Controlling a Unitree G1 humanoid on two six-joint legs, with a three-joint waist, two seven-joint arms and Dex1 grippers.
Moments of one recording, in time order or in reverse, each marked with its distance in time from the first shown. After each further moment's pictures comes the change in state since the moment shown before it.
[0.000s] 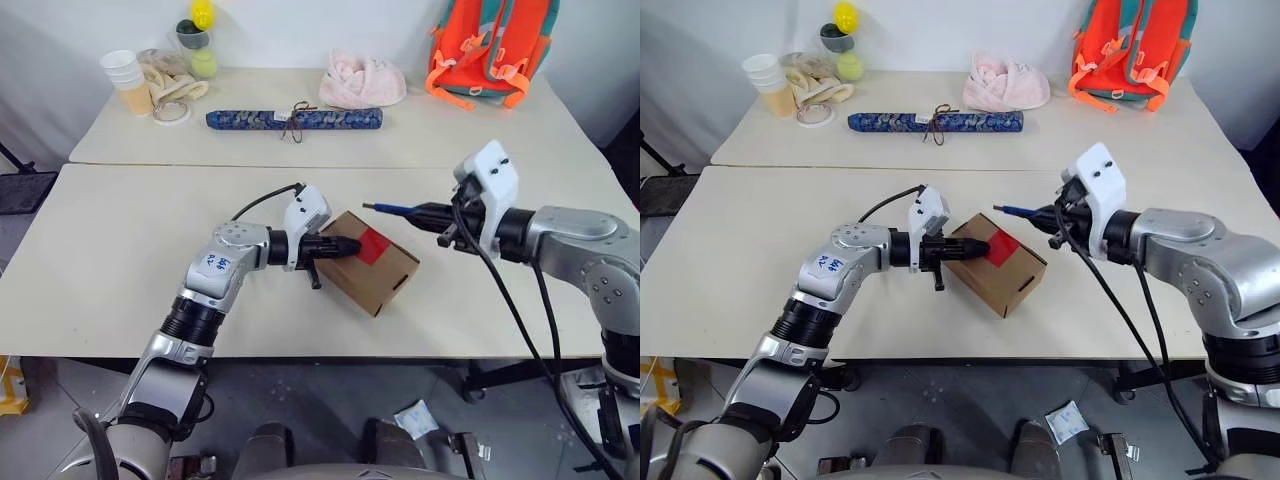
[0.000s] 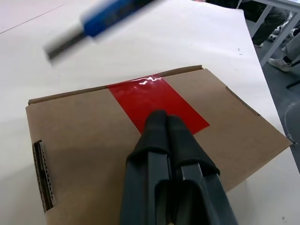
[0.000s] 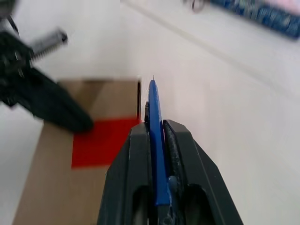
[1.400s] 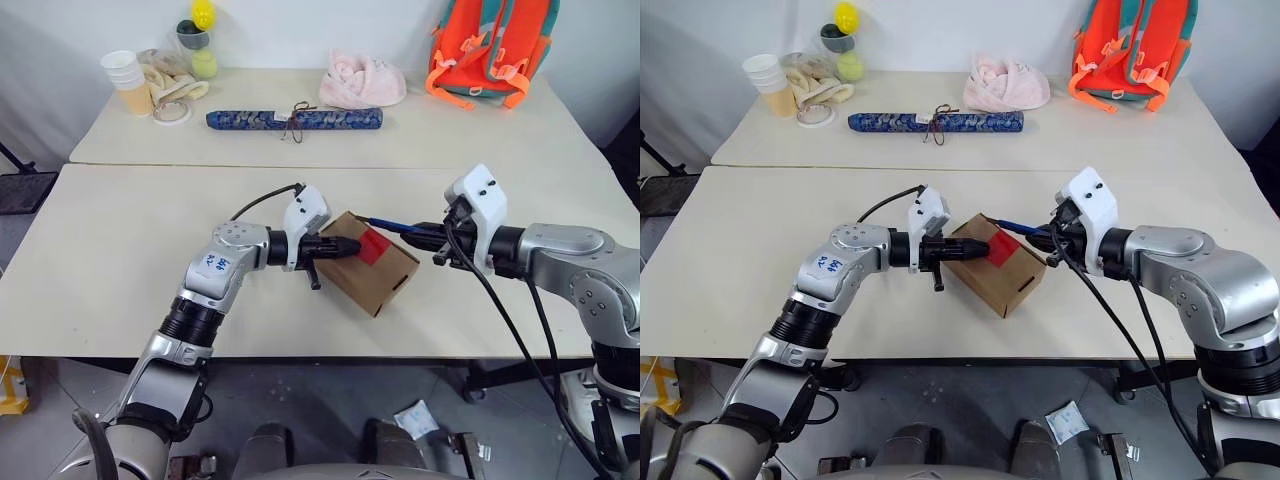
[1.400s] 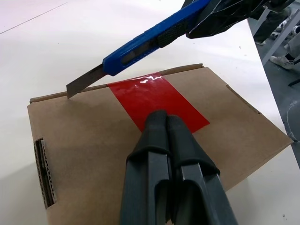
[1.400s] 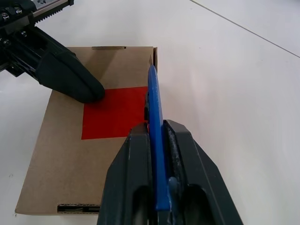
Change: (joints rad) left arm 0.003 0.005 -0.002 -0.010 0.003 0.003 -0.001; right arm 0.082 0.019 0.016 -0.022 -0.088 0.017 0.077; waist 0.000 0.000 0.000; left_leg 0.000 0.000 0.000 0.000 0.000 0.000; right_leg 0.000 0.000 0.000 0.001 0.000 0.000
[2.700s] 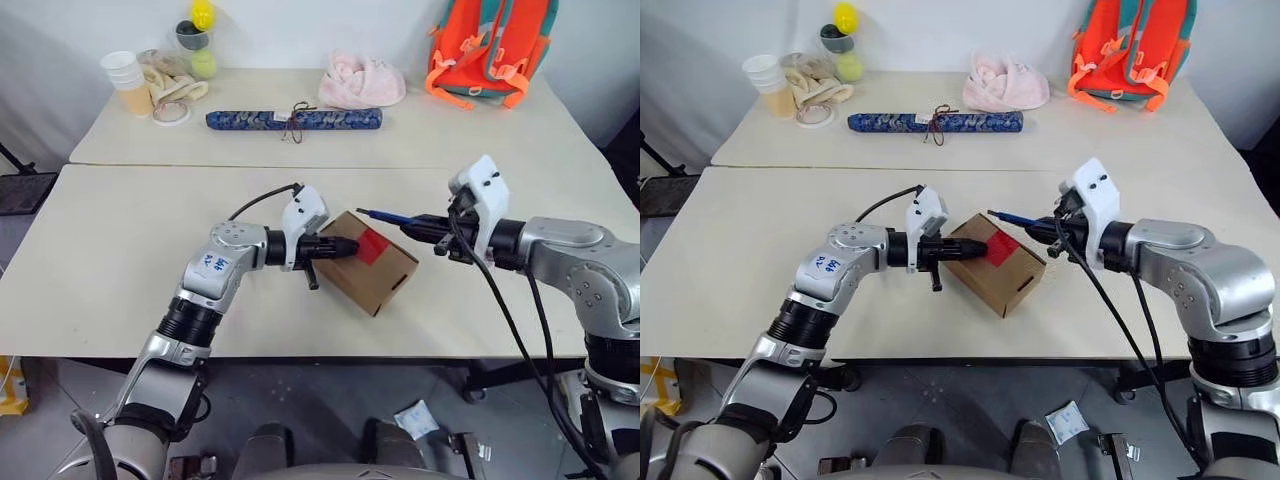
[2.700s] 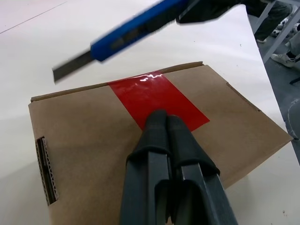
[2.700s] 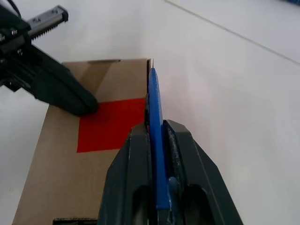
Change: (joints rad) left arm 0.002 0.010 -0.001 -0.004 0.000 0.000 0.000; right arm -0.025 0.046 -0.021 0.046 -0.027 0.000 0.030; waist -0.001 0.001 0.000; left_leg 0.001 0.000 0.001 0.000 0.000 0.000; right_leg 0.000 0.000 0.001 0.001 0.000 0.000
